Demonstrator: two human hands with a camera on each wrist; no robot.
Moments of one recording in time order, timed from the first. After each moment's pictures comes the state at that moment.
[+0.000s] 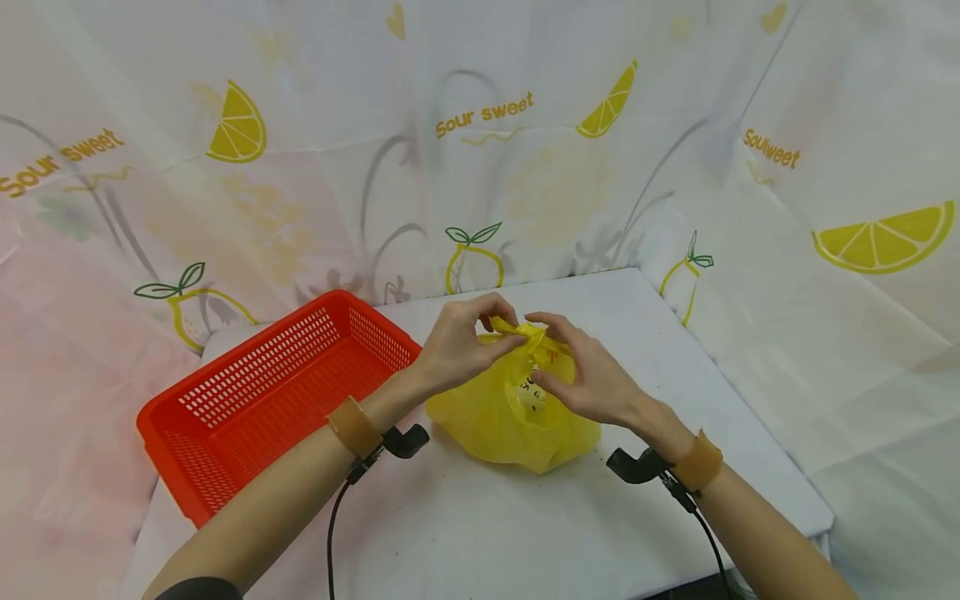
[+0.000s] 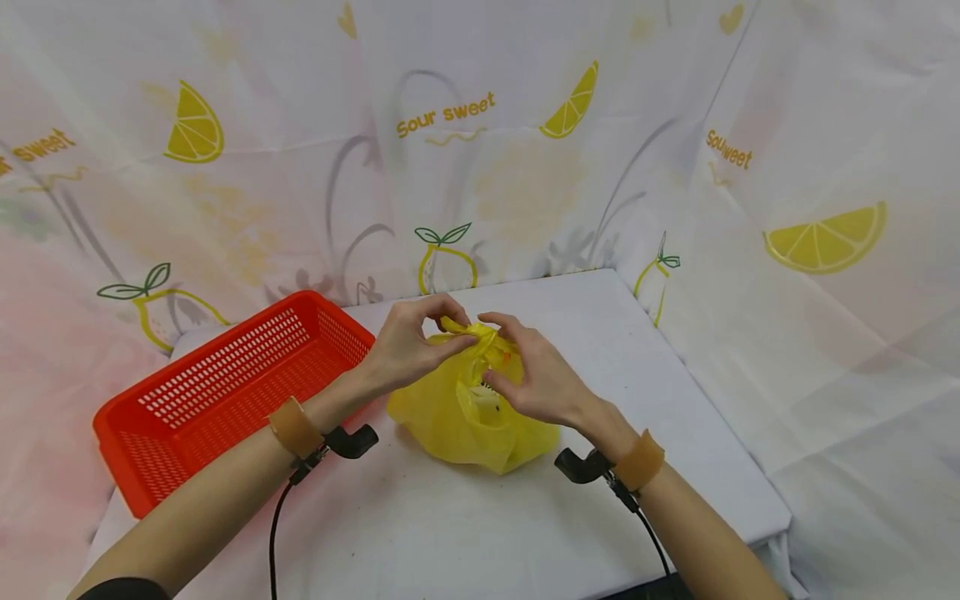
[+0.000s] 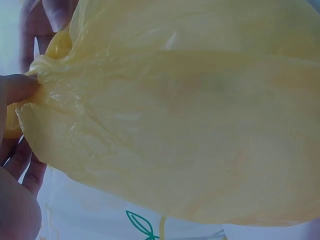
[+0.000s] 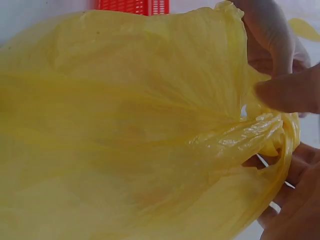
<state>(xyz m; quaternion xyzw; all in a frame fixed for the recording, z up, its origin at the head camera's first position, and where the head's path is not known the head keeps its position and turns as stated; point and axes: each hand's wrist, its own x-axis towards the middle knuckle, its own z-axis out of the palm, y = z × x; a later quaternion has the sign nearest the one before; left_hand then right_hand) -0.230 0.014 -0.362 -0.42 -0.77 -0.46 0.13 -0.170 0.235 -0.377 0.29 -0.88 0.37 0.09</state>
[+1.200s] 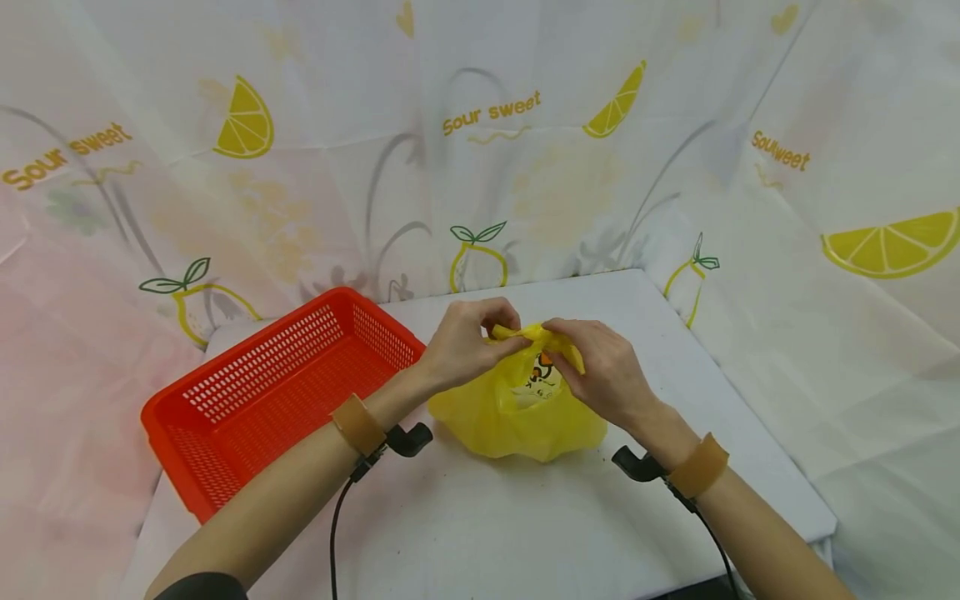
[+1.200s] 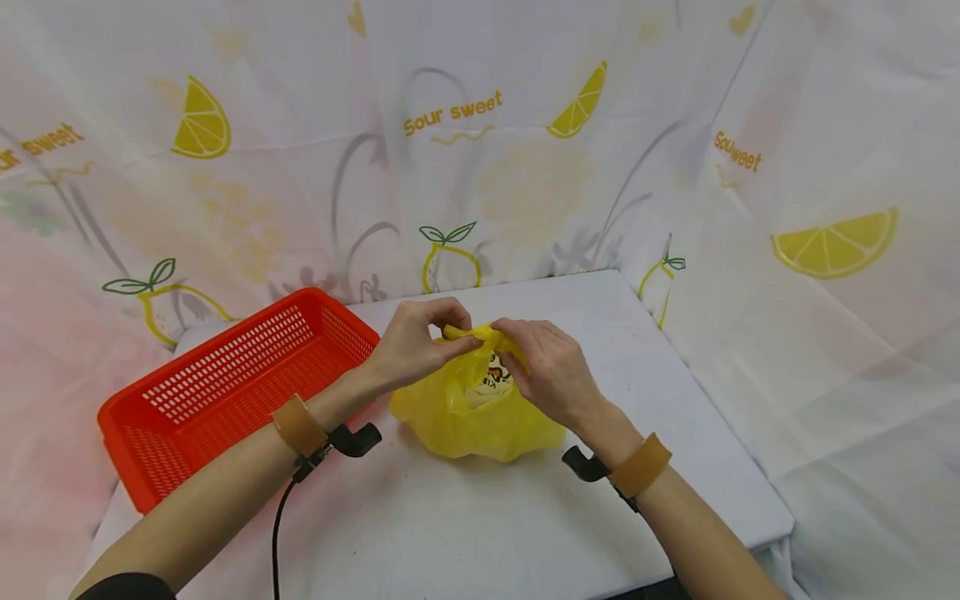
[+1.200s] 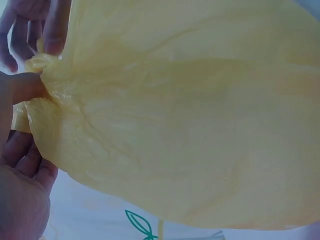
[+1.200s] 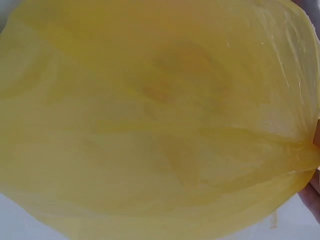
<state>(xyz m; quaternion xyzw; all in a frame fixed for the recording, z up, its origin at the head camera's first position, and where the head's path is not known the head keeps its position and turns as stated) -0.231 0.014 -0.363 -0.40 -0.78 -0.46 0.09 -0.175 0.235 -0.380 0.38 -0.82 0.21 0.37</state>
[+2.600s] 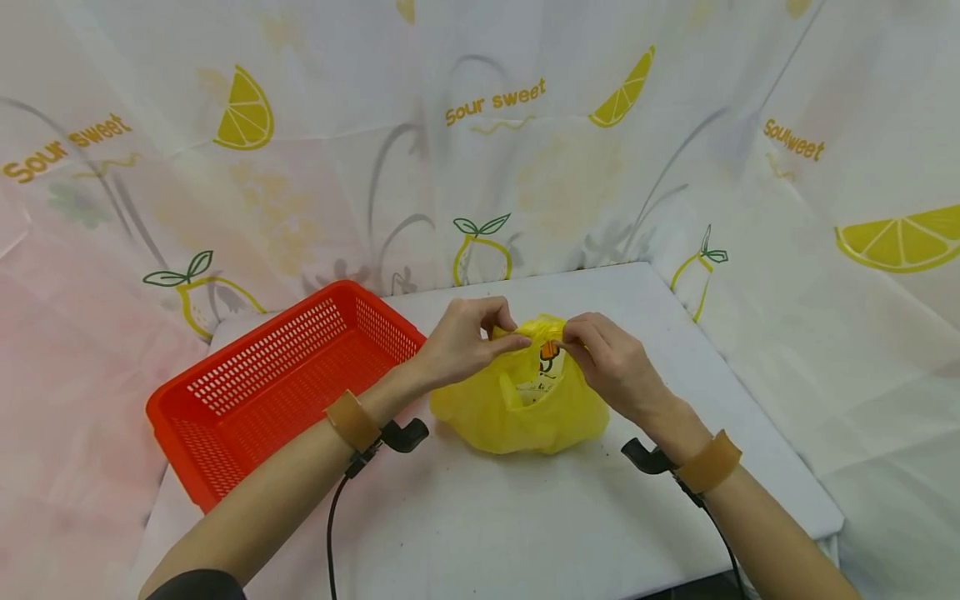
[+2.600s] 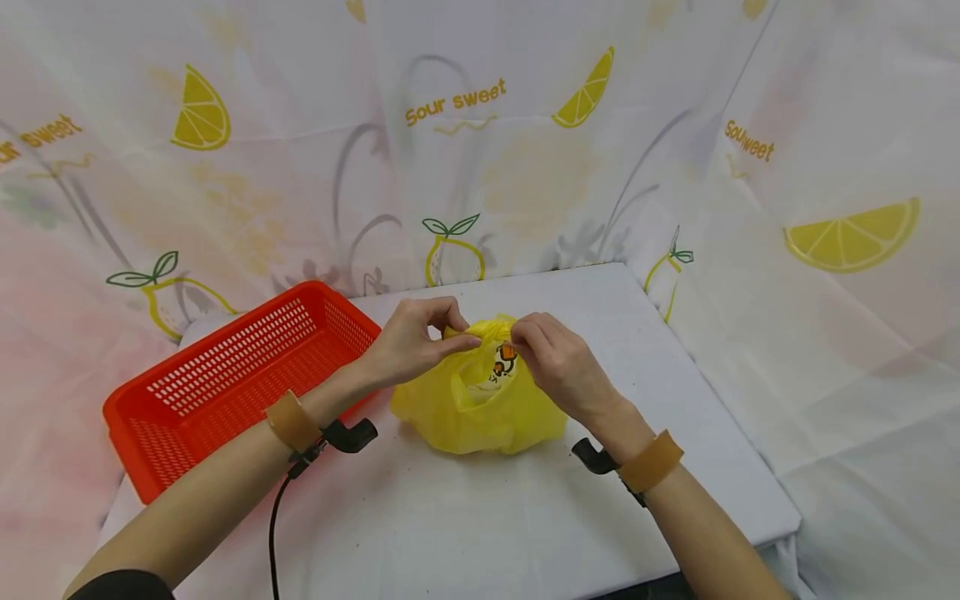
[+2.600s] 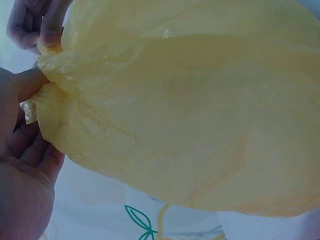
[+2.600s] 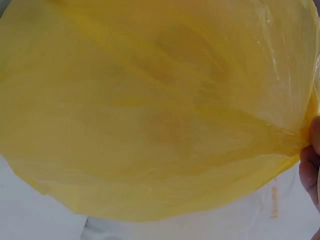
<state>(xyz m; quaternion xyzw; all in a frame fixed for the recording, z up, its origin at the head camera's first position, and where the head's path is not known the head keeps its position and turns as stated) -0.230 0.007 -0.363 -0.40 -0.80 -0.46 0.05 -0.177 0.244 -0.379 0.40 -0.82 0.19 0.37</state>
